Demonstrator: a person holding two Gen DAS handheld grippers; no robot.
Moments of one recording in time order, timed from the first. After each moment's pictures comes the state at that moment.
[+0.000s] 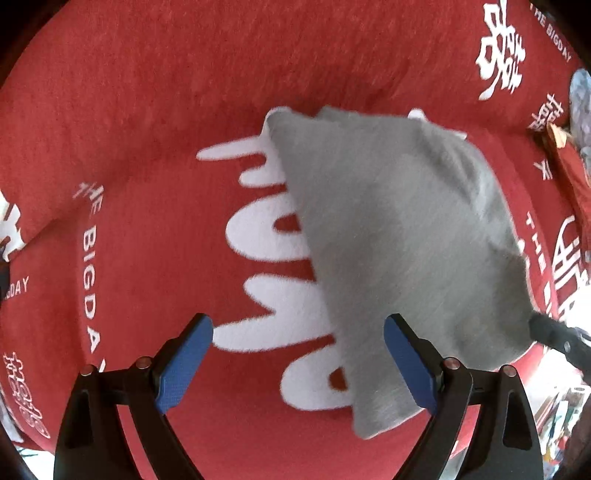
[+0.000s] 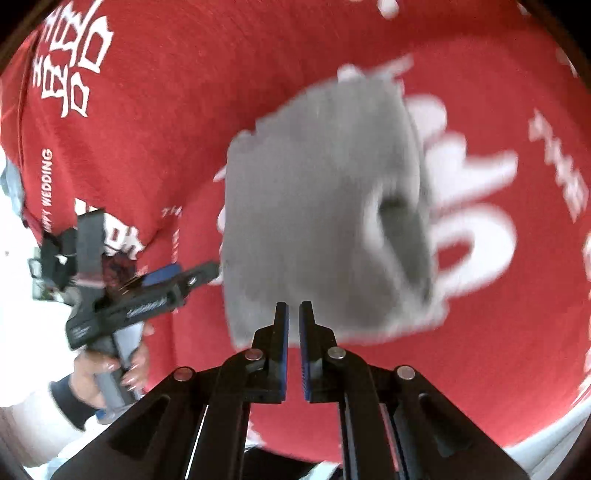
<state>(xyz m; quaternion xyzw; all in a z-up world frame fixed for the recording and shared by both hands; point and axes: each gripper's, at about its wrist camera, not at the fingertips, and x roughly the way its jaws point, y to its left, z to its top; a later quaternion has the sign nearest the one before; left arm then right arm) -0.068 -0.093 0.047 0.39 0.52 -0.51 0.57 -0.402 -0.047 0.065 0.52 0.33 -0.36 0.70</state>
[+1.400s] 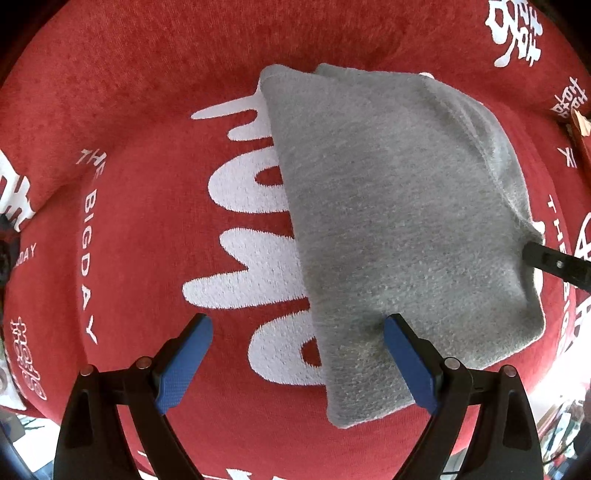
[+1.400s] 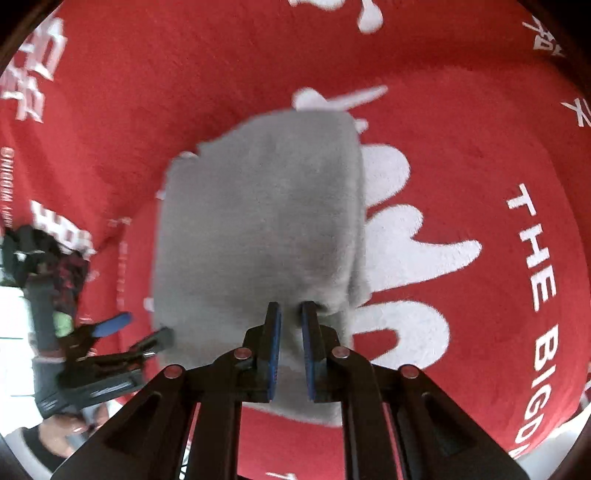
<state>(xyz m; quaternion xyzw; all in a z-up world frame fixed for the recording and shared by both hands) -0.113 -0.086 0.030 0.42 0.54 -0.44 0.58 -0.433 -0.112 0.036 0.52 0.39 -0.39 0.66</state>
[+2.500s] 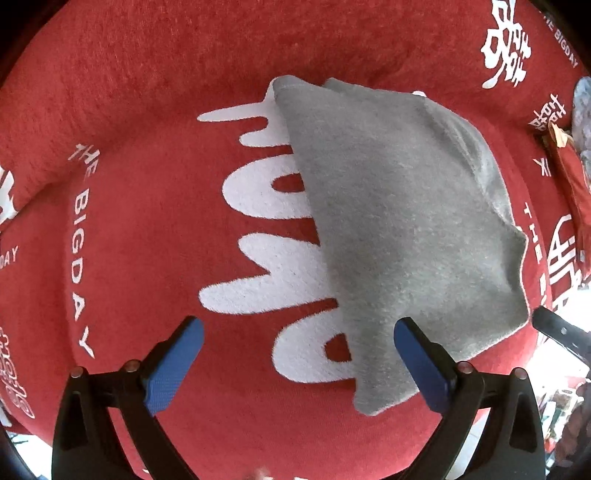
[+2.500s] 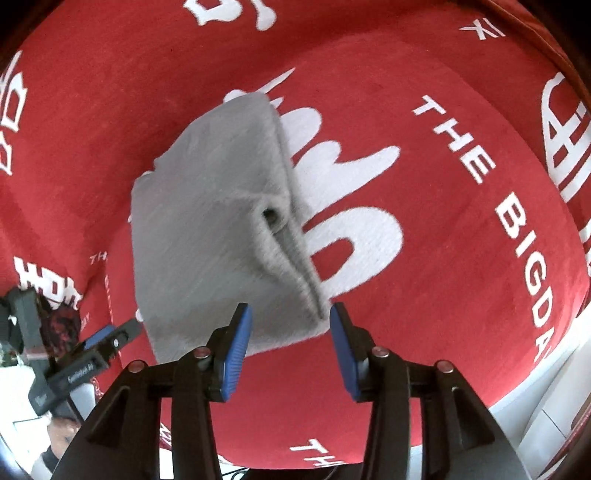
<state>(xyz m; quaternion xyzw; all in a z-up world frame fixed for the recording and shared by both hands) -0.067 -0.073 0.035 0.39 0.55 -0.49 0.55 -0.459 -0.031 0.062 0.56 0.32 -0.47 0.60</state>
